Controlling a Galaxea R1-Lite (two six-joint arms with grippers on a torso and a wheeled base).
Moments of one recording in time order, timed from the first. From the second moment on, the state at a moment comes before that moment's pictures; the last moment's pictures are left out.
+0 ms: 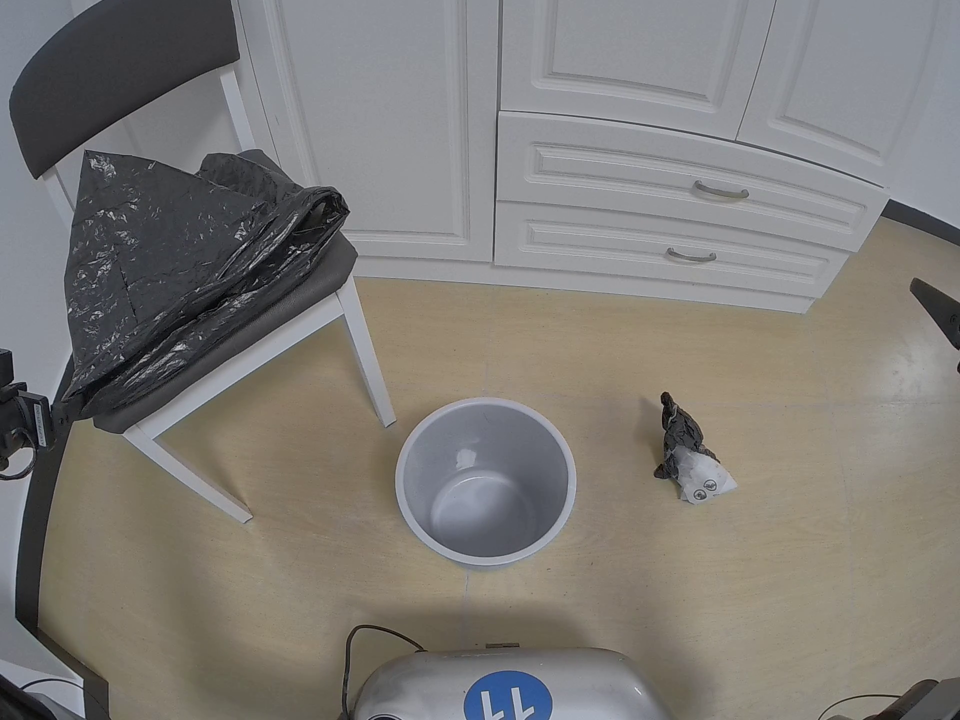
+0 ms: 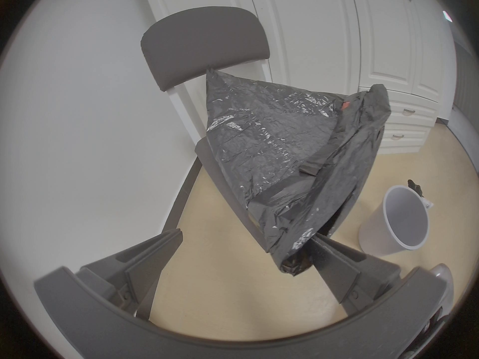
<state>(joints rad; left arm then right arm) 0.58 1.45 -0.61 -0.50 -0.33 0.33 0.03 0.97 -0.60 -0.42 -0.01 0.29</state>
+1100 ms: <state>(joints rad) 0.52 1.60 -0.54 -0.82 -0.32 0.23 0.02 0.98 -0.58 -0.43 0.00 0.29</state>
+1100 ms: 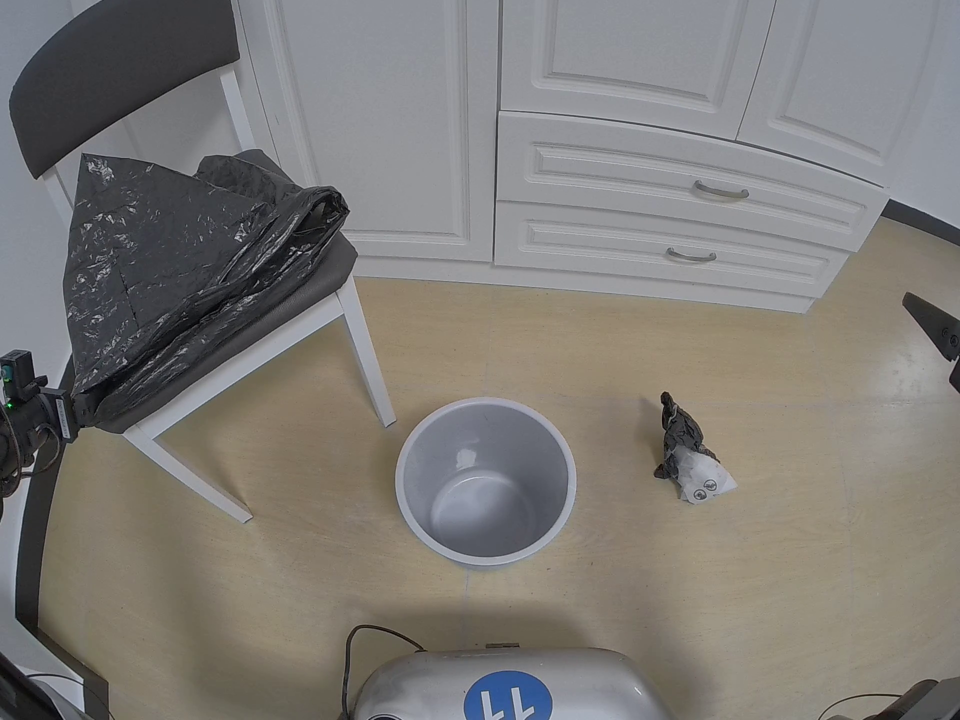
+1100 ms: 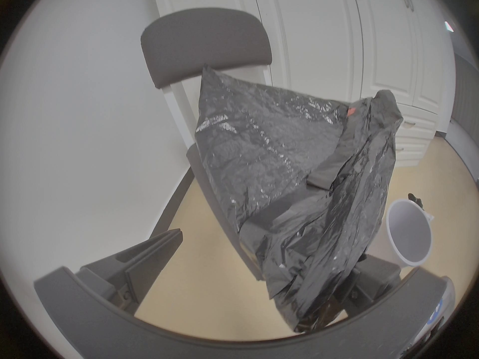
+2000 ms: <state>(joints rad) 0.48 1.63 -0.33 -1.21 -0.25 0.18 0.02 0.97 -0.58 -0.43 0.00 0.29</state>
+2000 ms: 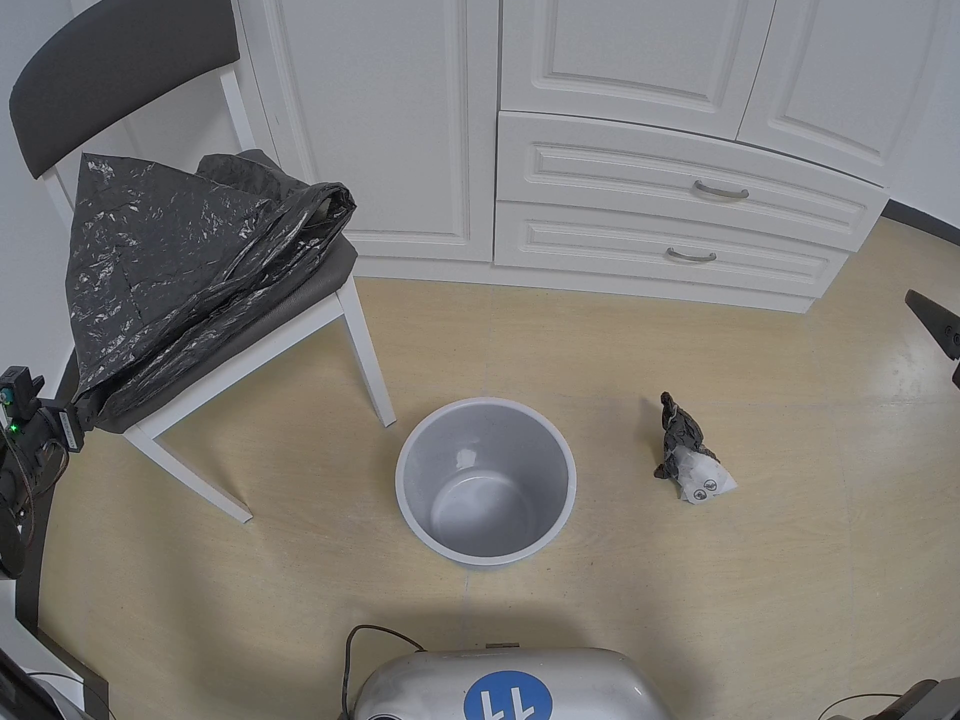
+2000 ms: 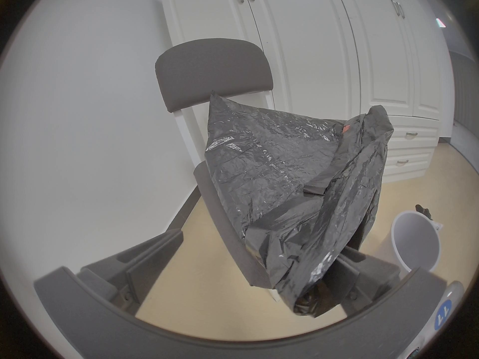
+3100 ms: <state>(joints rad) 0.25 1.52 -0.27 -1.32 -0.25 0.12 0.16 0.97 -0.47 -0.45 -0.01 0.16</state>
